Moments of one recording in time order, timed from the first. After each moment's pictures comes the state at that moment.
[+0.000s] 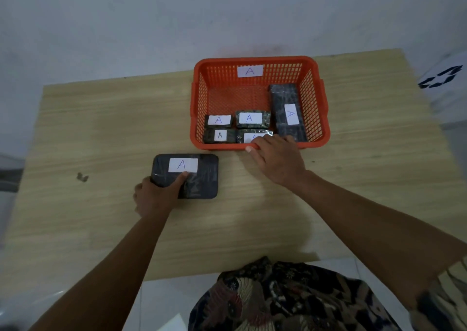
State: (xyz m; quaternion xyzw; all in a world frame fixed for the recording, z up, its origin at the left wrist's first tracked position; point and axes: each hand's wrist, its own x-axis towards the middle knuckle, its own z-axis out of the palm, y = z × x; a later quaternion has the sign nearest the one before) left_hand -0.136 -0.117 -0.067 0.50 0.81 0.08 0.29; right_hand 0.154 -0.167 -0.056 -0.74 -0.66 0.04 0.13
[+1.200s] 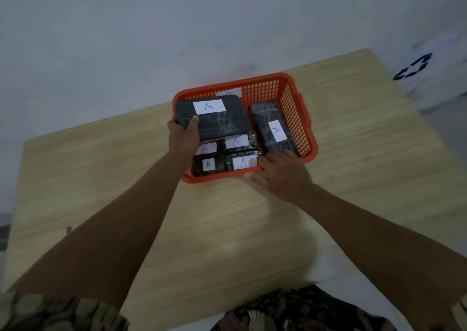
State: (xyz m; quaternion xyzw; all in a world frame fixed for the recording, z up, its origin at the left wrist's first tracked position) left_hand 0.025 0.016 -0.008 0.51 0.63 0.28 0.52; right_hand 0.191 -0.175 -0.065 -0.72 -0.68 -0.06 0.13
